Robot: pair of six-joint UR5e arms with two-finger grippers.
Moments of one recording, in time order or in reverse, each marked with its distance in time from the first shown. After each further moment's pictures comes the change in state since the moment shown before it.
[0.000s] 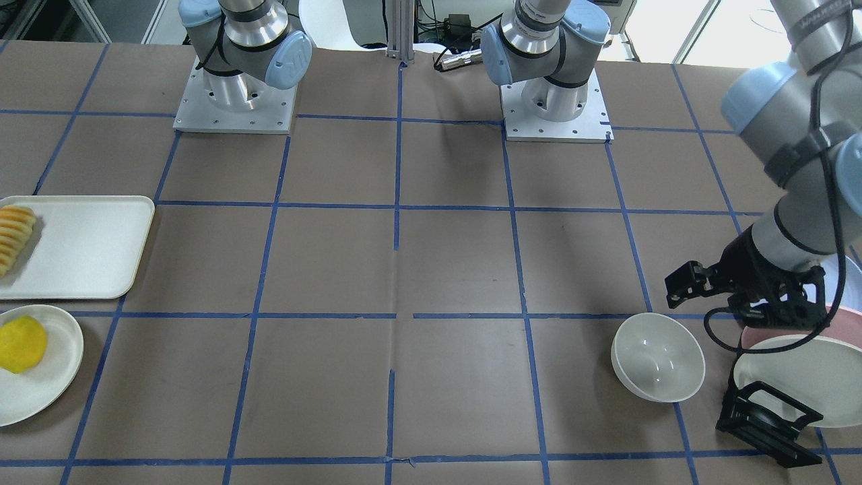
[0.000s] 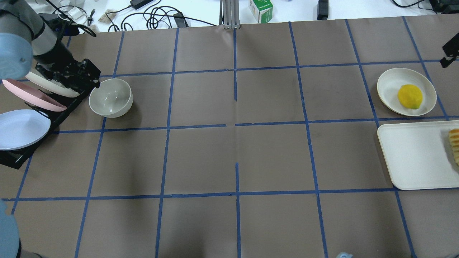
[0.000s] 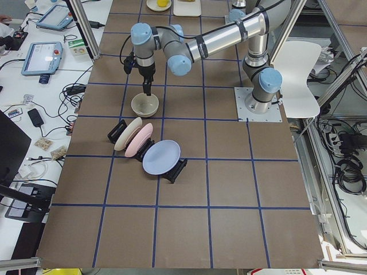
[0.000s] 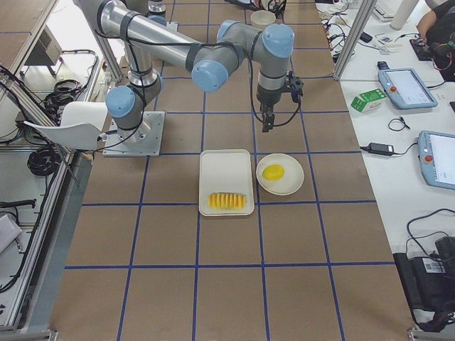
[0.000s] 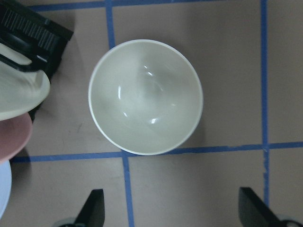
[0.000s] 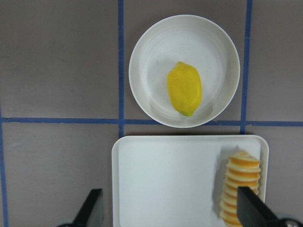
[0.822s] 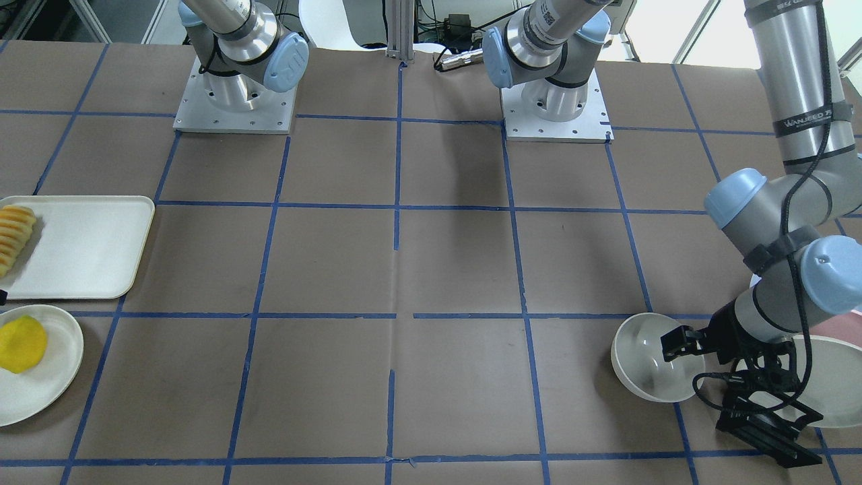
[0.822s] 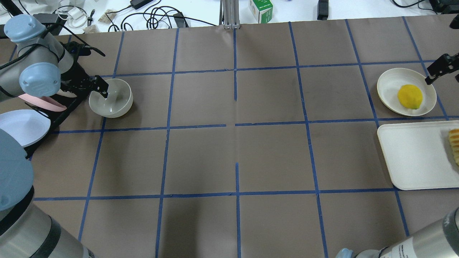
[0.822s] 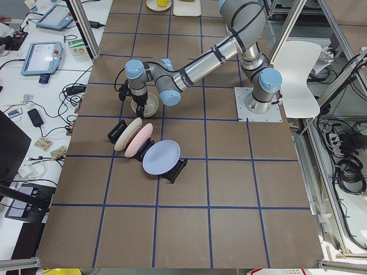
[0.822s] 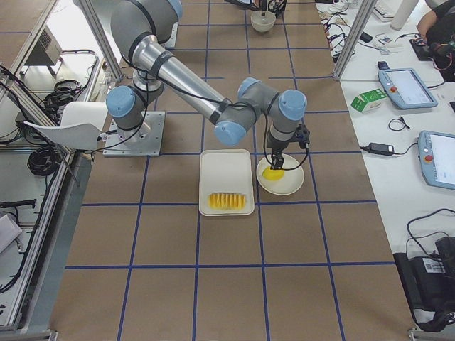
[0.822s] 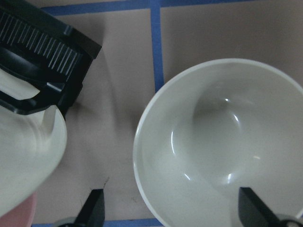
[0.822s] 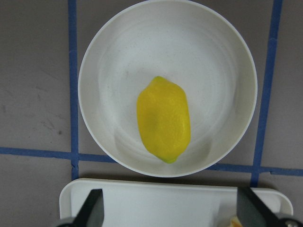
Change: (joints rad) left arm 0.028 -0.207 0.010 0.192 -0.006 0.032; right arm -0.026 0.278 0.027 -0.202 0.013 -0.055
